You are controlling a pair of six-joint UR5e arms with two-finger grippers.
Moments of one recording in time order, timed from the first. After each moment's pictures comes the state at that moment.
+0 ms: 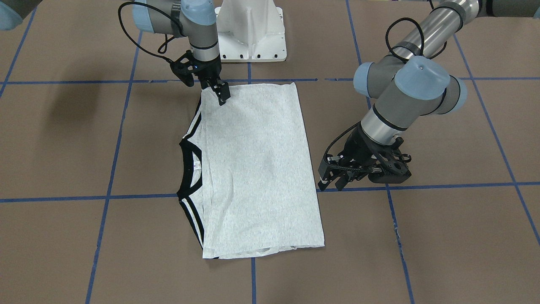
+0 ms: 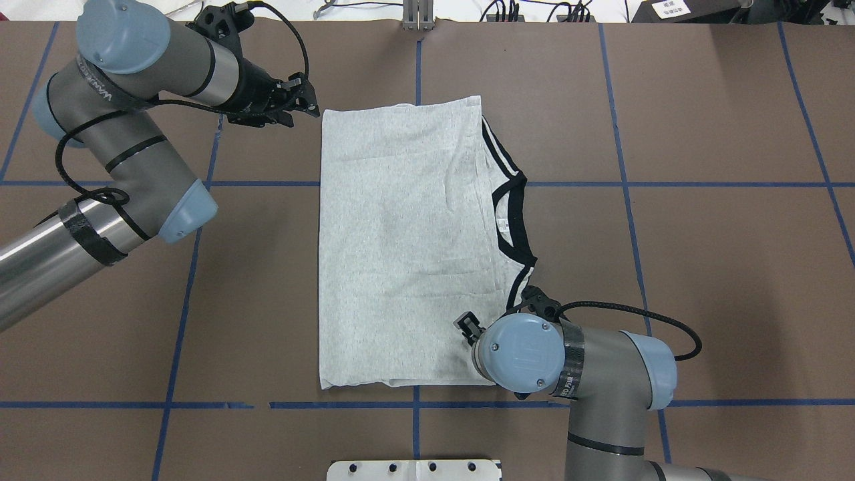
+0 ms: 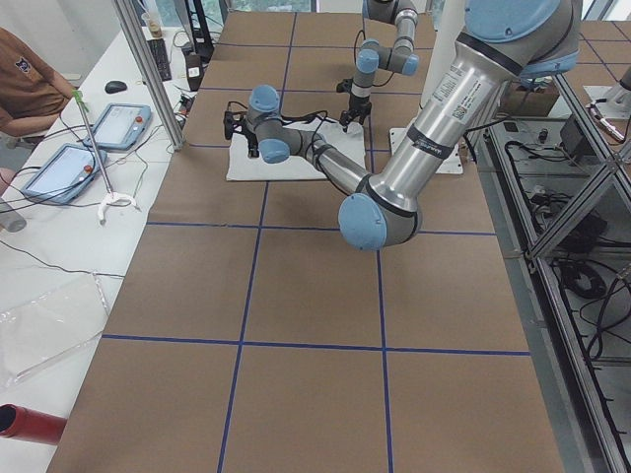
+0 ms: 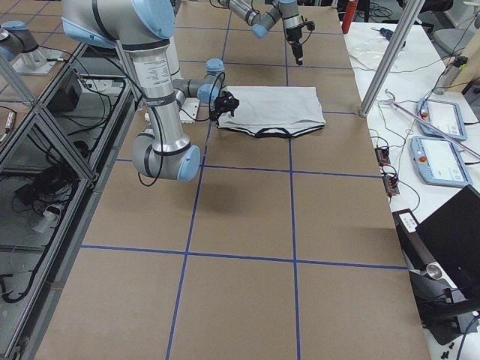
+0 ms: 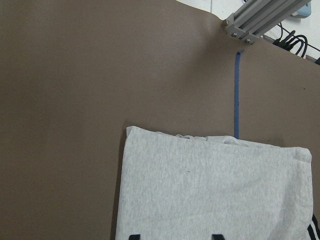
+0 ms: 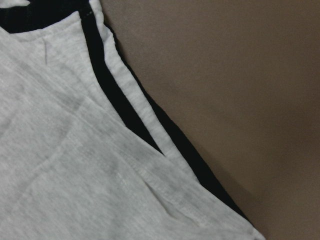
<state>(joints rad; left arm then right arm) -0.86 -2.19 -1.45 -2.24 -2.04 -1.34 0.23 -1.12 1.85 -1.54 1.62 2.28</state>
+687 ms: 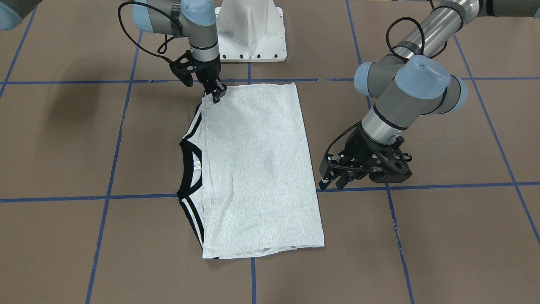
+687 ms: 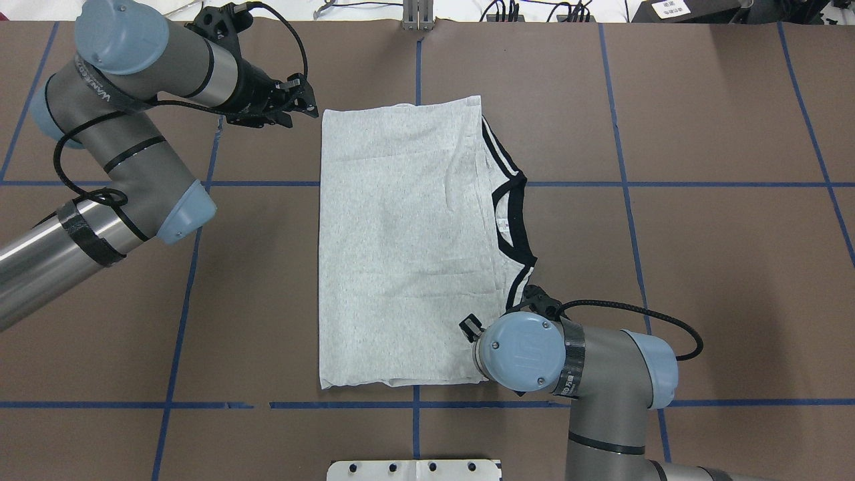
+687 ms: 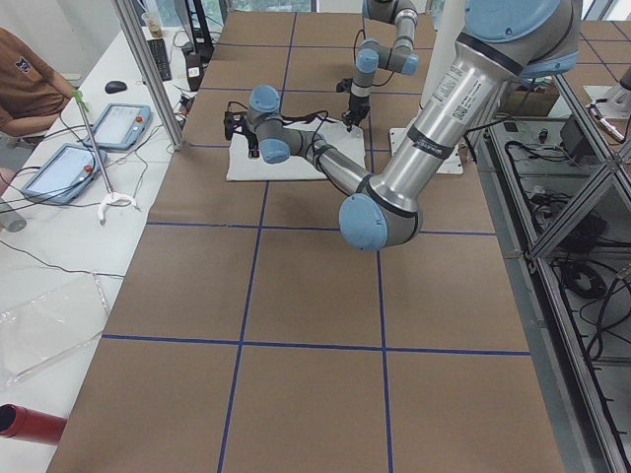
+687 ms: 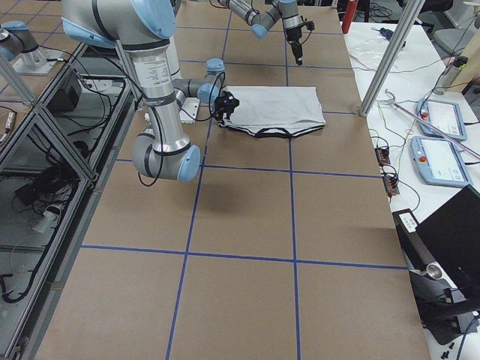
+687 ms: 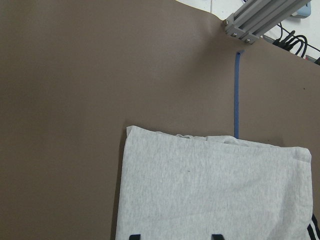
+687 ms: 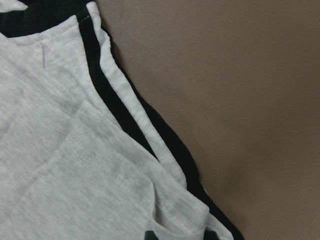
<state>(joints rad) -0.86 -2.18 -1.46 -2.24 -2.04 -1.34 0.24 -1.12 1.86 -1.55 1.63 2.28</state>
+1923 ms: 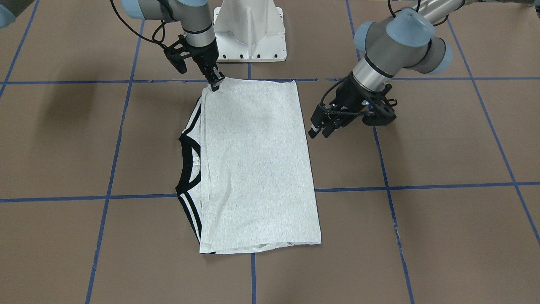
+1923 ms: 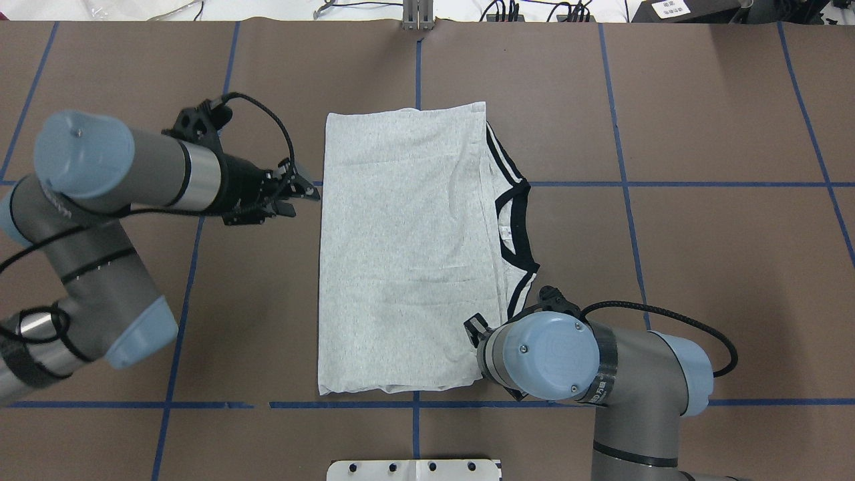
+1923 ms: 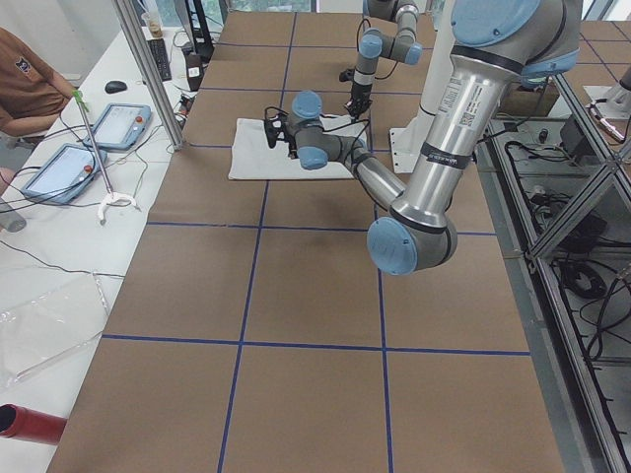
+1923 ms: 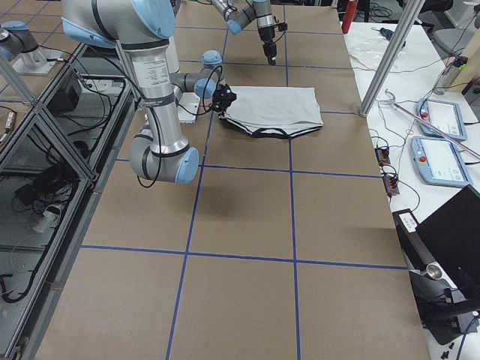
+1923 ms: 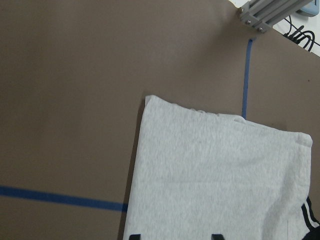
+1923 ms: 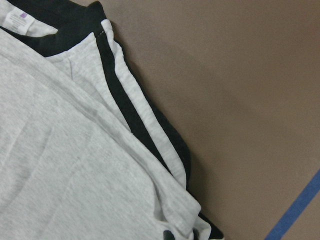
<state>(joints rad) -0.64 -1.92 -1.82 -2.24 -1.92 -1.71 0.23 -1.16 1.98 -1.55 1.63 2.38</state>
